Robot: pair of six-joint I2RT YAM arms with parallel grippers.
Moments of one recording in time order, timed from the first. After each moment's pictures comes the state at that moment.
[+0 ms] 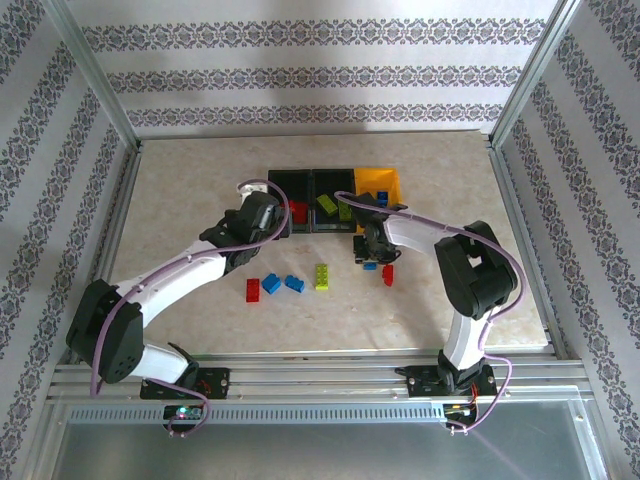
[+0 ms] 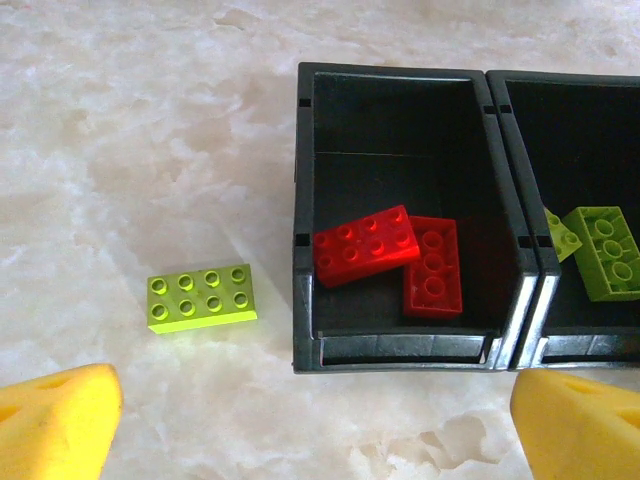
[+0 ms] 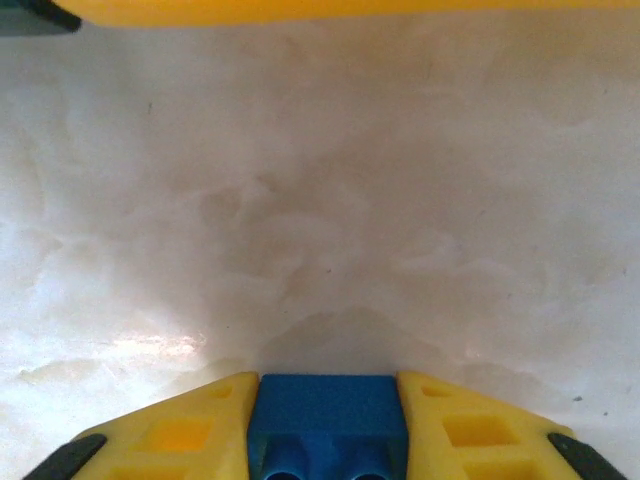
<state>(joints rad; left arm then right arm) -0.56 1.41 0.97 -0.28 -0.44 -0.46 0.49 1.83 1.14 -0.70 0.02 0.52</state>
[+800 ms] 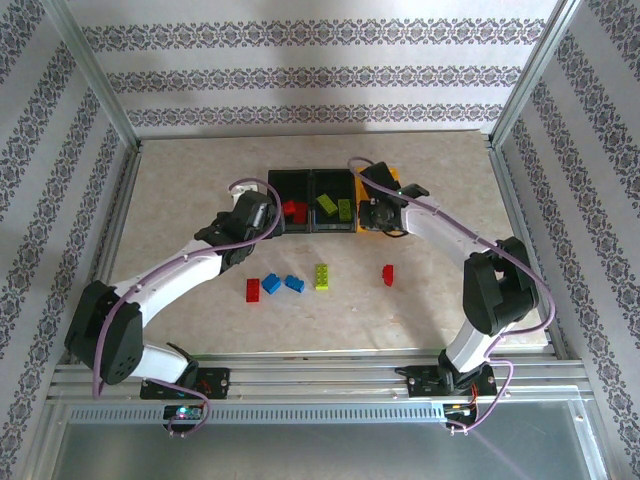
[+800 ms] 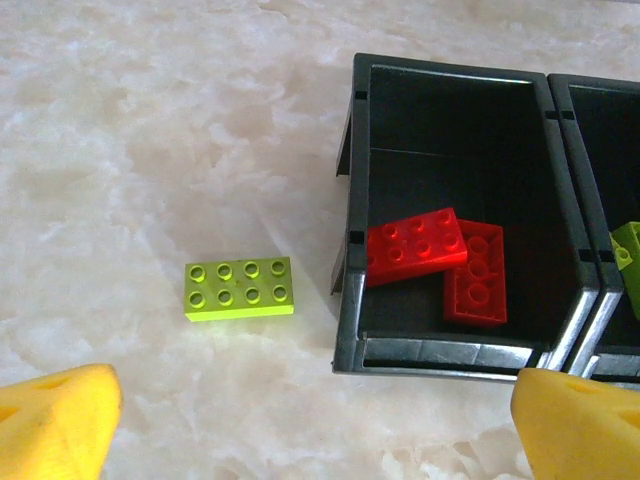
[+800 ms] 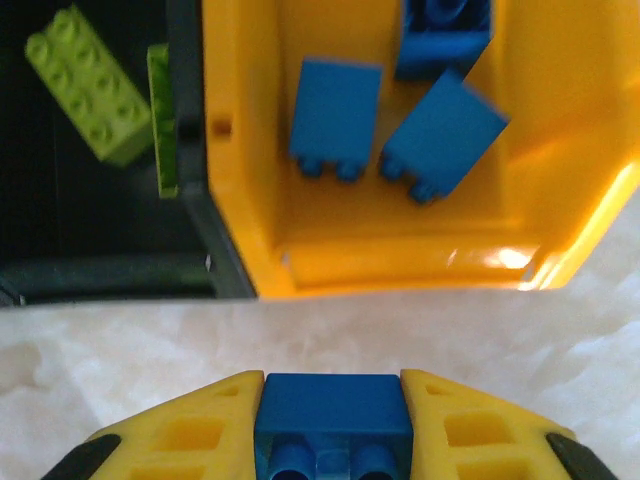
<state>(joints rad) -0.52 1.40 0.94 -0.30 -0.44 -0.50 0.43 1.69 1.30 -0.68 0.14 0.52</state>
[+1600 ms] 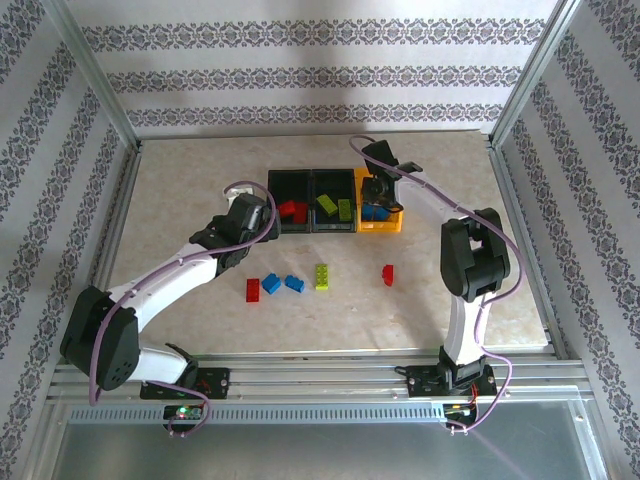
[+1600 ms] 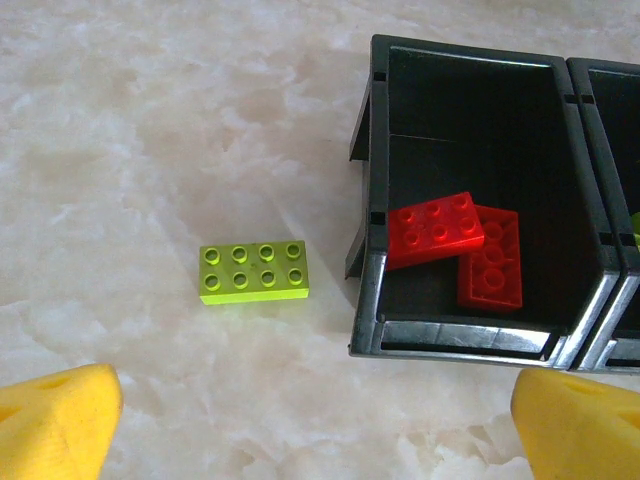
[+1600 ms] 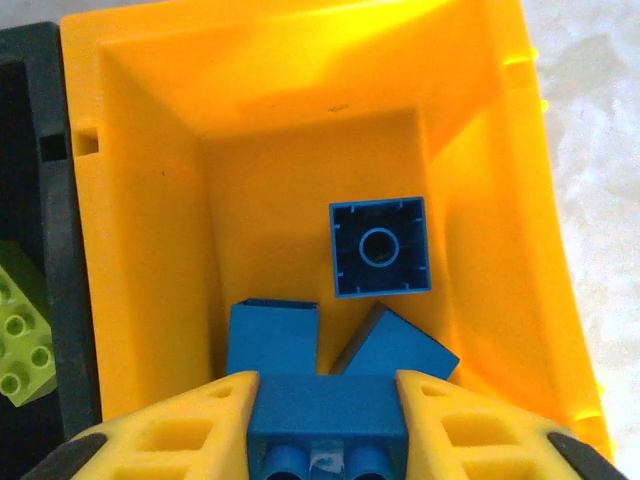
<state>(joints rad) -0.50 1.37 0.91 -0.30 -0.41 -0.50 0.34 1.96 1.53 -0.66 0.18 0.48</state>
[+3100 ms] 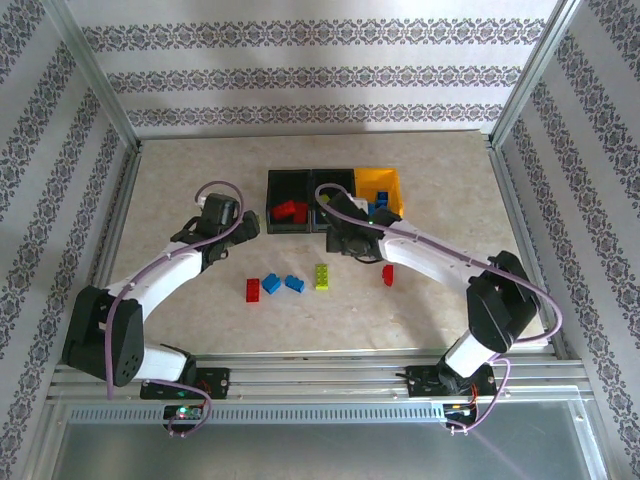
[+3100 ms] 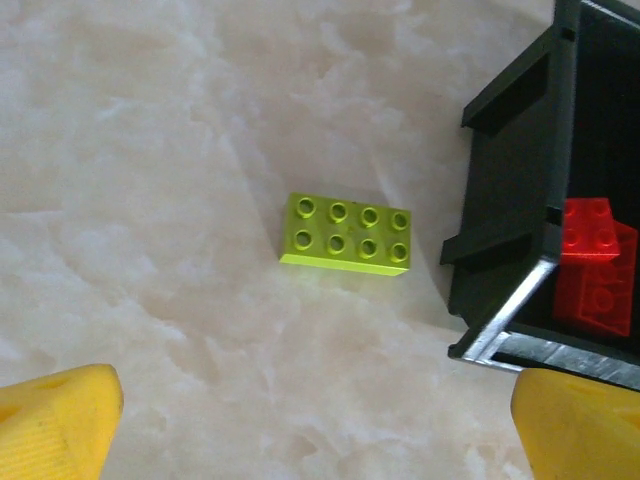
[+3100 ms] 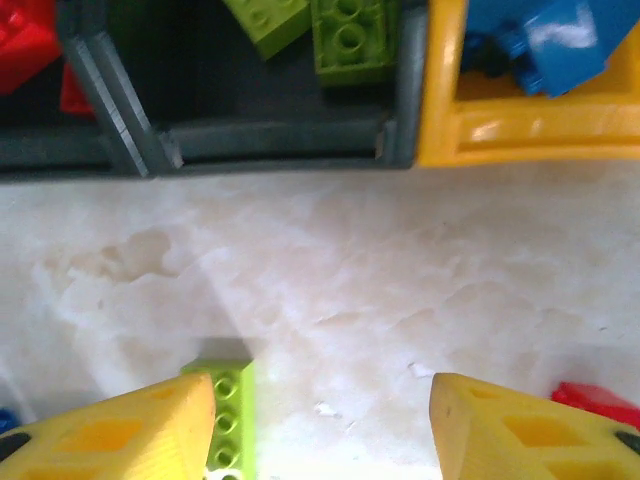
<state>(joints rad) -0.27 1.37 0.82 -0.29 -0.20 -0.61 0.76 1.63 1.21 -0.71 0.24 0.76</state>
